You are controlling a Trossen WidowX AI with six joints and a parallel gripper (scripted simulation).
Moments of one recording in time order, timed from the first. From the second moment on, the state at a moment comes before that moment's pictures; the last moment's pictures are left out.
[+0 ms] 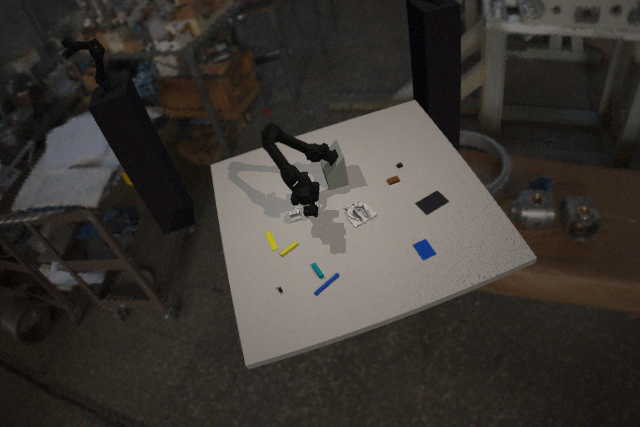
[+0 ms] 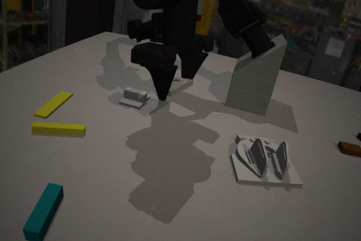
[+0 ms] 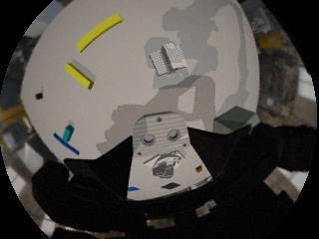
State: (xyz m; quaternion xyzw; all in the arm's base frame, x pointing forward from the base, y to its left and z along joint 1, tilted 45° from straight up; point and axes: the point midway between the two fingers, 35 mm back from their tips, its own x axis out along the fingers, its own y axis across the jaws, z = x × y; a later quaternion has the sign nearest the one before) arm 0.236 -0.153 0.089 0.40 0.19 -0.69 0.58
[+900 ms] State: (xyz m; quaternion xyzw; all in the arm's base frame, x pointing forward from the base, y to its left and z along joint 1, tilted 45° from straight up) arm 0.256 -0.102 0.041 0.15 0.45 -0.56 0.68
